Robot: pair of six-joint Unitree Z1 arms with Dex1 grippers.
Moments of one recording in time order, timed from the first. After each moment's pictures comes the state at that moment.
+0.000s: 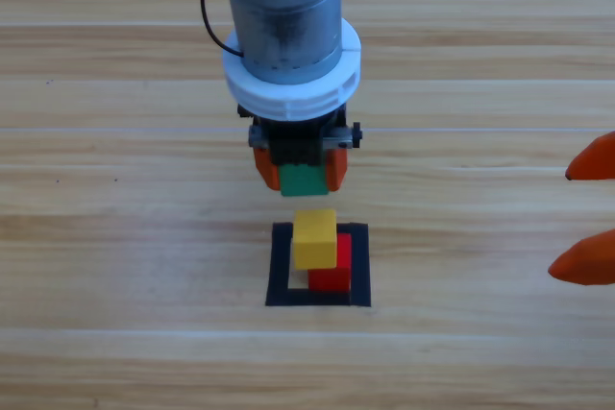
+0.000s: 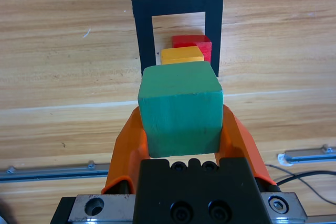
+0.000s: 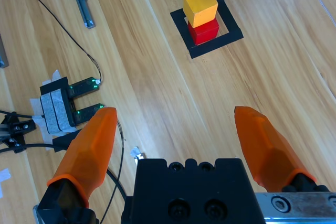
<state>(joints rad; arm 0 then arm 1) -0.91 2.19 -2.14 1.41 0.07 -0.94 0.76 1.33 -0.96 0.52 0.38 -0.26</state>
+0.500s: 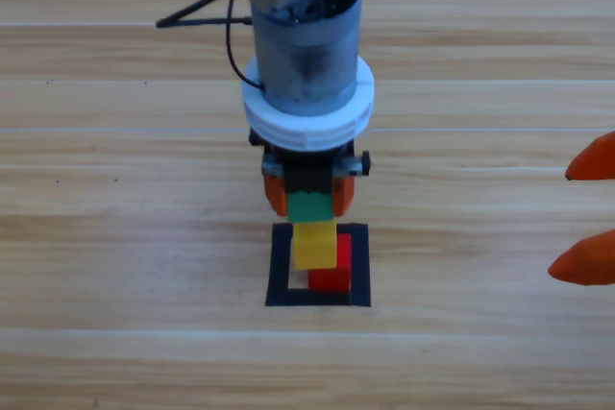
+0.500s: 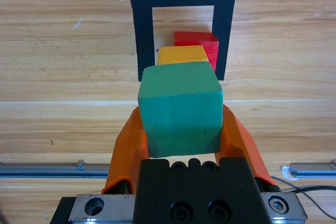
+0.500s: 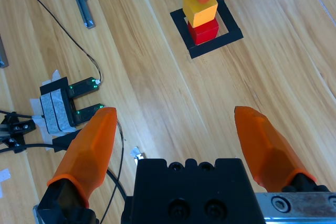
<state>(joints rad) -0.92 2.25 -2.14 1.41 0.07 -1.00 0.76 1.33 -0.96 0.52 0.38 -0.26</state>
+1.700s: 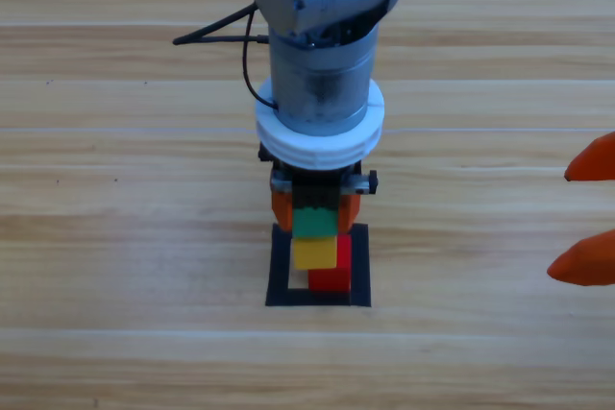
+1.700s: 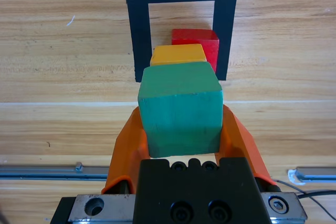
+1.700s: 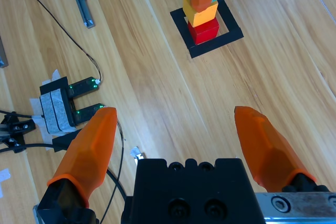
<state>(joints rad) -0.94 2.28 -2.15 1.41 0.07 -1.00 0.76 1.33 -0.96 0.52 0.38 -0.26</state>
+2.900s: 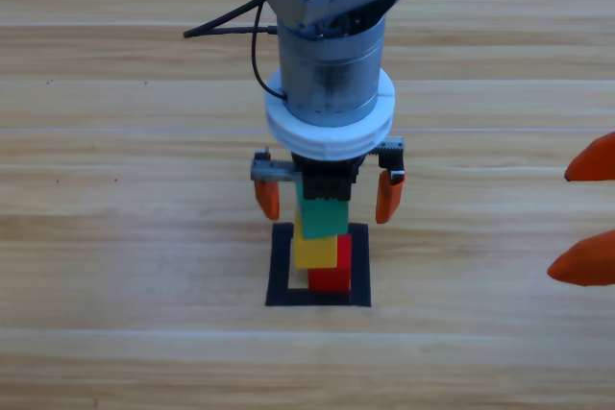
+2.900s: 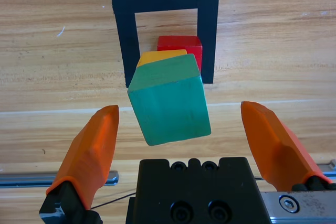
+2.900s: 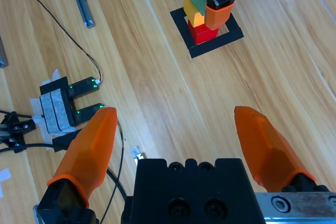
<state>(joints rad) -0.94 2.29 -2.19 1.41 0.07 -0.98 0.76 1.33 -0.96 0.52 0.38 -0.26</state>
